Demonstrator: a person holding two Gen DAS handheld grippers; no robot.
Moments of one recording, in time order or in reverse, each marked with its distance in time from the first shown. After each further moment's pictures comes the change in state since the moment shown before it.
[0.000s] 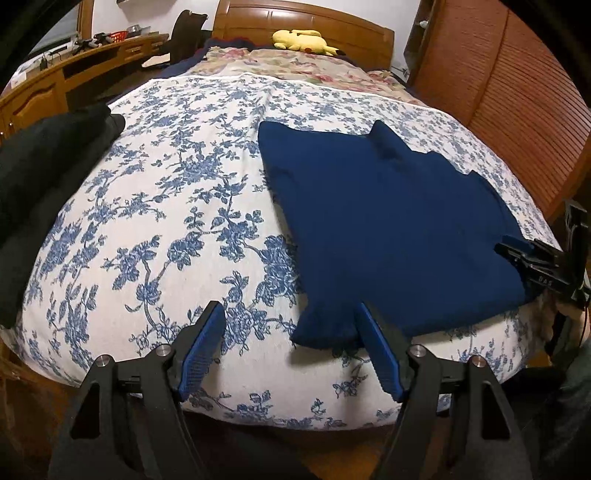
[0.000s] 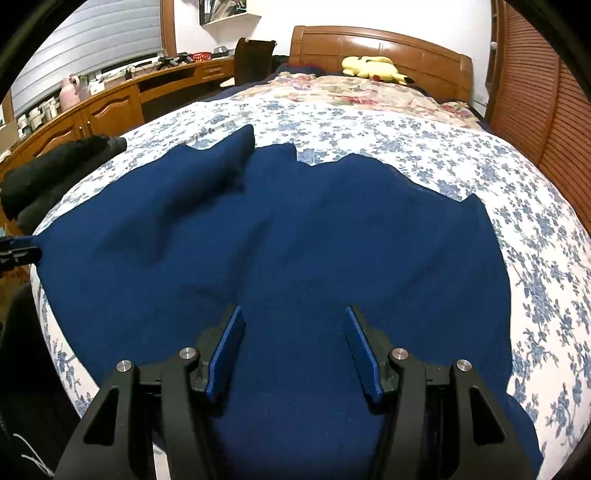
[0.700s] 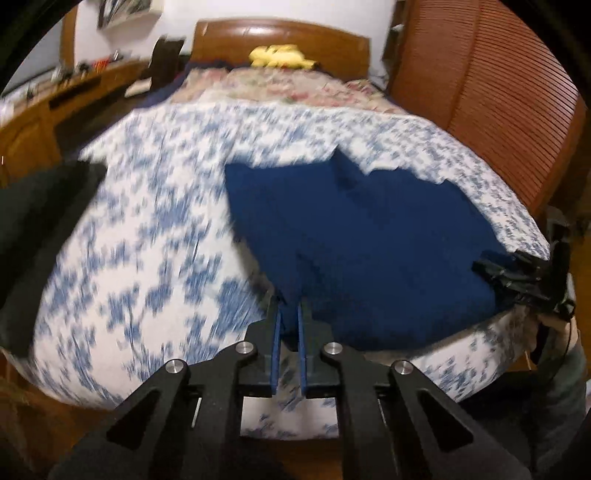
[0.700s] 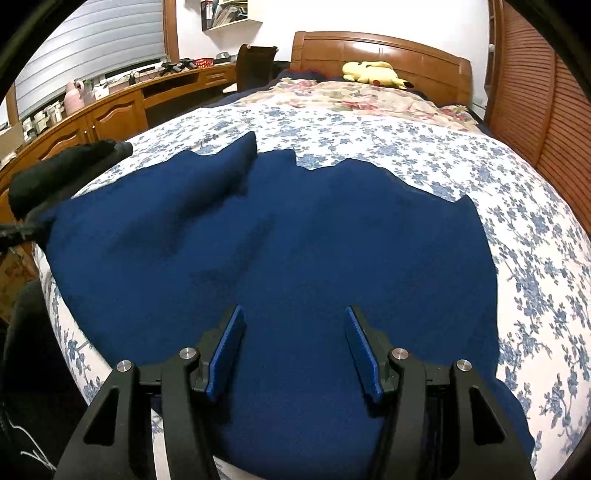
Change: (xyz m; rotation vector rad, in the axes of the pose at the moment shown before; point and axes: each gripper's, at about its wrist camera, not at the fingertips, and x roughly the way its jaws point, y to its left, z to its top) left arm -0.035 -0.053 0.030 0.093 -0.071 -0.011; right arm -0.019 -0.009 -0.012 0.014 -0.021 0.009
